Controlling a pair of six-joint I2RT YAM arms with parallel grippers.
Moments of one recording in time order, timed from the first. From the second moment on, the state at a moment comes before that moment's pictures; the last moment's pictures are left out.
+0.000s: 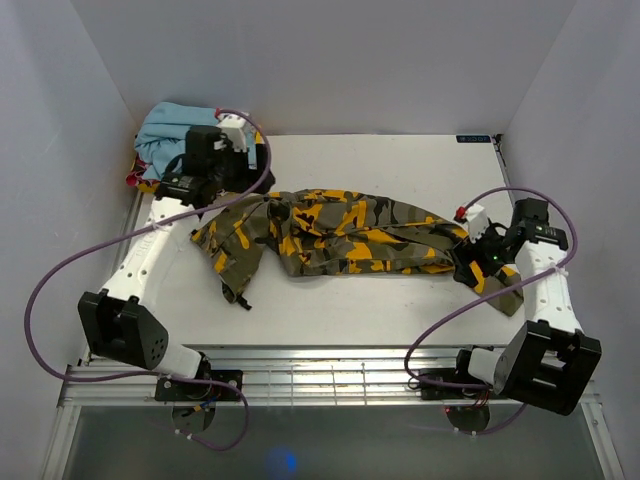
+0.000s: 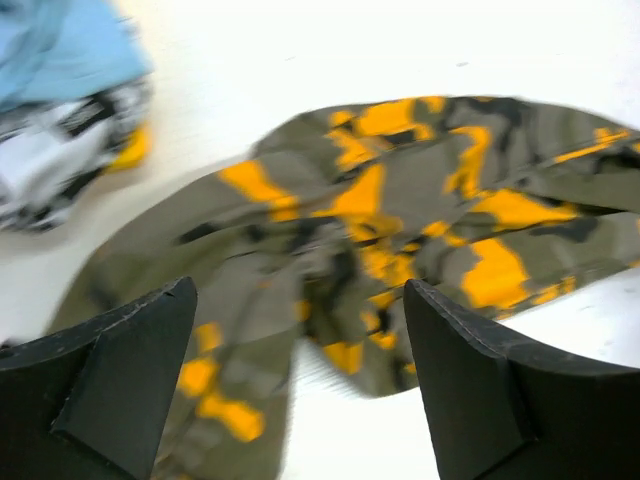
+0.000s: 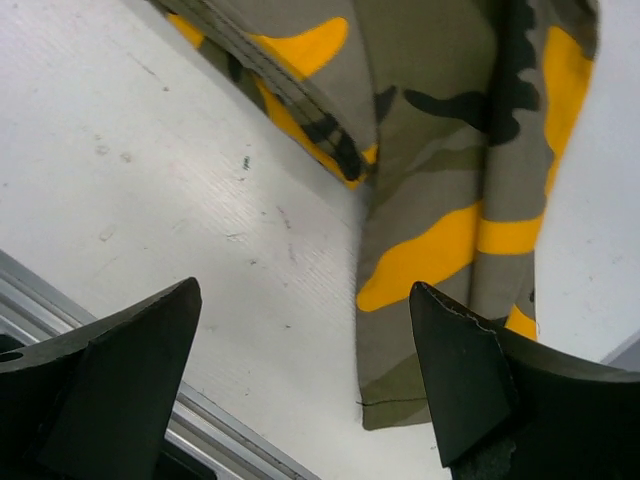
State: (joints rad) left arm -0.30 1.45 1.43 -0.50 0.17 -0.13; right arm -0.29 1.20 0.95 -0.95 -0.52 -0.95
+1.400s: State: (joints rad) left arm 0.34 1.44 0.93 -0.56 0.76 0.03; right arm -0.01 1.24 0.77 -0.51 -0.15 -0.55
